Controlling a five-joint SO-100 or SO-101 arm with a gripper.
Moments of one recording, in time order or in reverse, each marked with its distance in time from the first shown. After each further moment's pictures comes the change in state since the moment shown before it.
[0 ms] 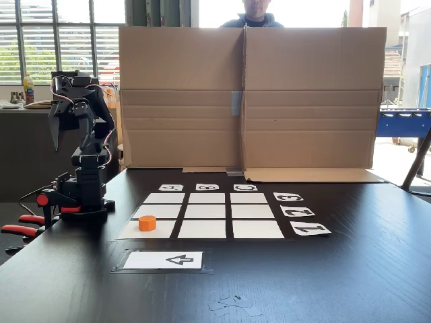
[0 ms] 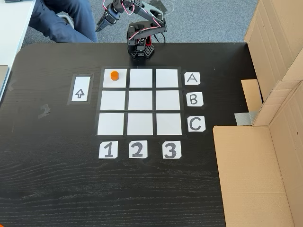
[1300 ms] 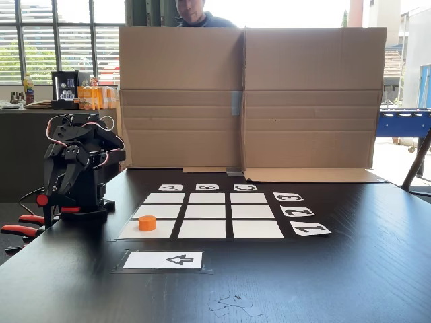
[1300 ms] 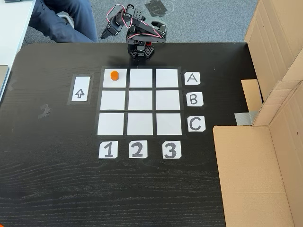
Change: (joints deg) arm 7.7 21.1 30.8 -9.2 -2.6
